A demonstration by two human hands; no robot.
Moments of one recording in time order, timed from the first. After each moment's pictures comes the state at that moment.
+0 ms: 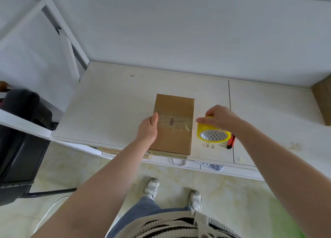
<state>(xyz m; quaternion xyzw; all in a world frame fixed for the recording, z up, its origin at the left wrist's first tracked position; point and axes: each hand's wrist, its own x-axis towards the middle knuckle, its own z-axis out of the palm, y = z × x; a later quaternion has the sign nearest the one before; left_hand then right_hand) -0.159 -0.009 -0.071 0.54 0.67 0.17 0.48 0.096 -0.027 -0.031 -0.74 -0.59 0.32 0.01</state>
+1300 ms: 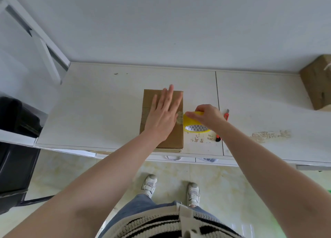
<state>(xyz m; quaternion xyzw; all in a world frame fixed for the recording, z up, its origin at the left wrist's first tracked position) -0.084 -0.004 -0.071 0.90 0.44 0.02 0.06 0.109 -0.042 -0.065 -0.78 -0.51 0.34 0.12</state>
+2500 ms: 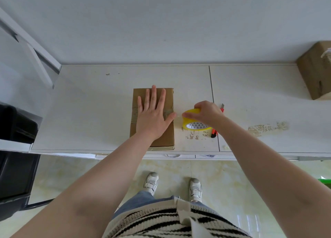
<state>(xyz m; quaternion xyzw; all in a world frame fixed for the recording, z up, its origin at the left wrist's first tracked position) -0.080 -0.001 -0.079 0.85 0.51 -0.03 0.10 0.128 -0.043 -0.073 -0.79 -0.52 0.34 0.06</state>
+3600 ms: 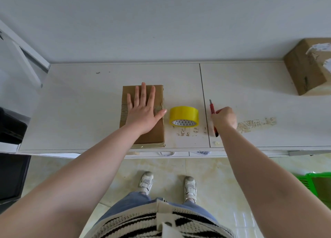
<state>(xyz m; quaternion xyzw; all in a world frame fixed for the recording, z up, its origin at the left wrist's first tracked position) -0.075 0.005 -0.070 0.85 0.51 -0.09 0.13 0.176 -0.088 -0.102 -0.93 -0.21 0.27 0.16</state>
